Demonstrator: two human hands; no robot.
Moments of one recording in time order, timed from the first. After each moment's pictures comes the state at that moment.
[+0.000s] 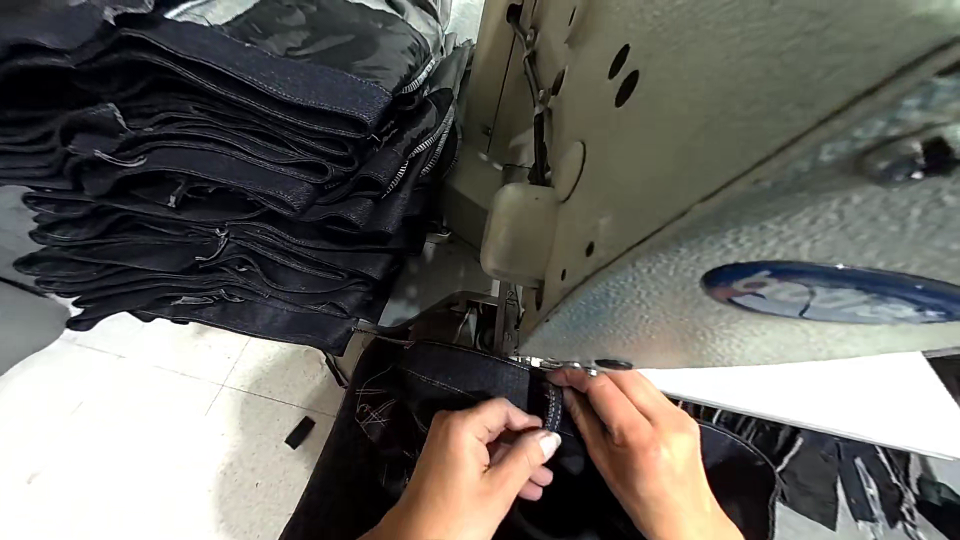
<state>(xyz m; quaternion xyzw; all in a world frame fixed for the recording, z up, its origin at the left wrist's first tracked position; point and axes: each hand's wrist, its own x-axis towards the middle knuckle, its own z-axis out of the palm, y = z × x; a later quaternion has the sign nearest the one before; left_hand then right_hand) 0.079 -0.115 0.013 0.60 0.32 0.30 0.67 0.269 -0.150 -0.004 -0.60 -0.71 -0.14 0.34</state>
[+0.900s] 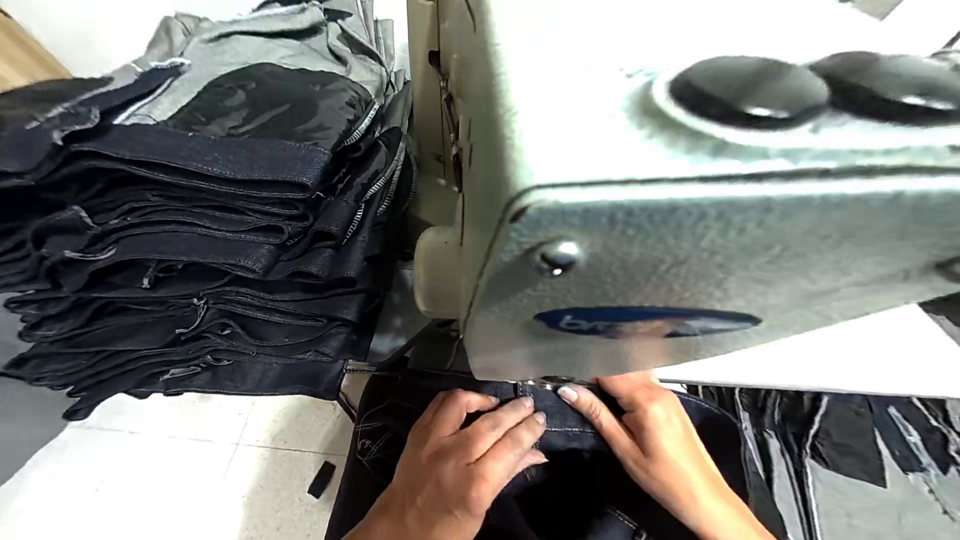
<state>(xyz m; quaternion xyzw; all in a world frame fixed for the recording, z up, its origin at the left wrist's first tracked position) 0.082 -0.075 -0.022 0.91 0.16 0.38 0.07 0.304 -0.161 -0.029 -0.68 -0.63 0.02 0.39</state>
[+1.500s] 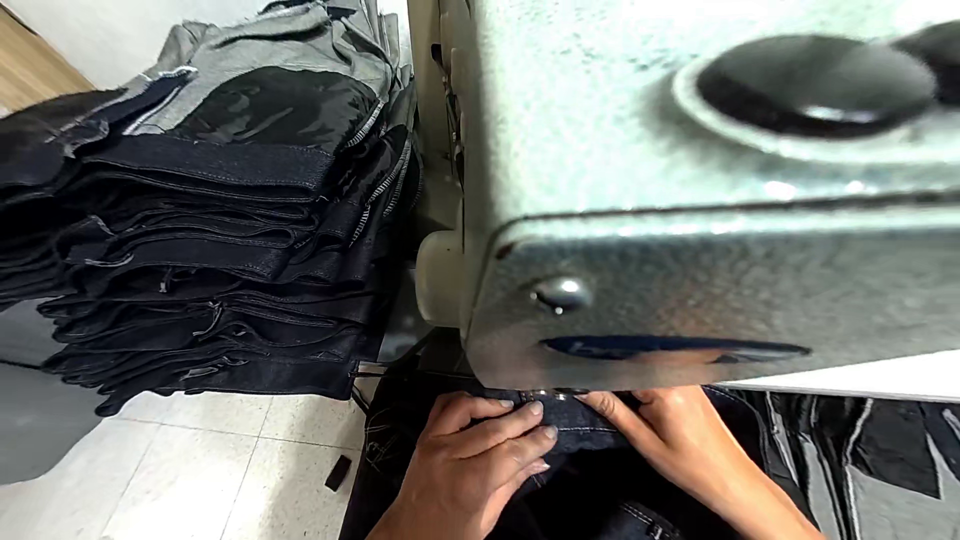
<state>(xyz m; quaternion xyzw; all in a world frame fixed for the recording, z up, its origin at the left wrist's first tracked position) 0.078 -0.077 -0.025 0.88 0.17 0.39 0.19 0.319 -0.149 -0.025 -0.62 -0.67 0.03 0.40</state>
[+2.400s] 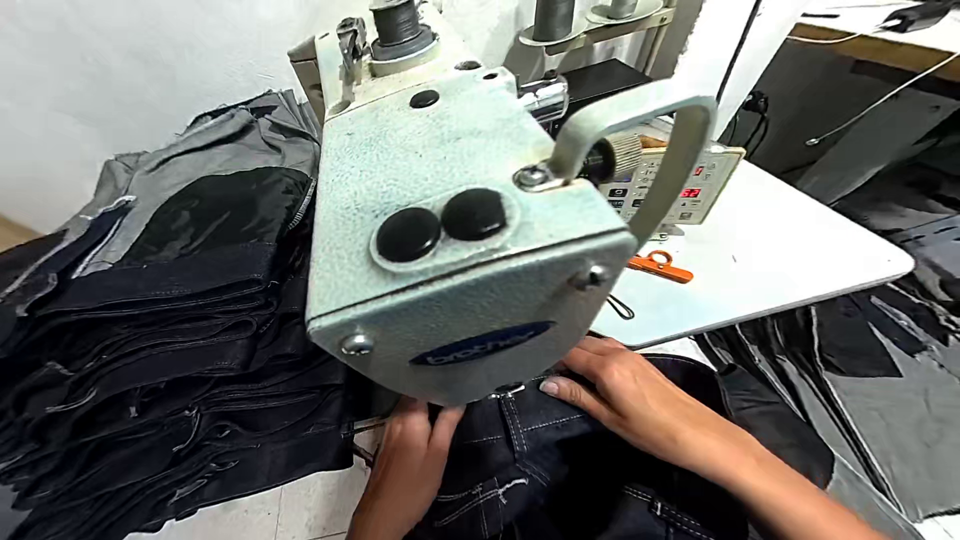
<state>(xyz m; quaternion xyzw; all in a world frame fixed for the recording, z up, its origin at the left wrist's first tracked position) 0.073 -0.035 0.011 0.85 0.38 0.18 0.31 0.316 -0.159 -0.021 -0.67 -0.67 0.03 0.33</state>
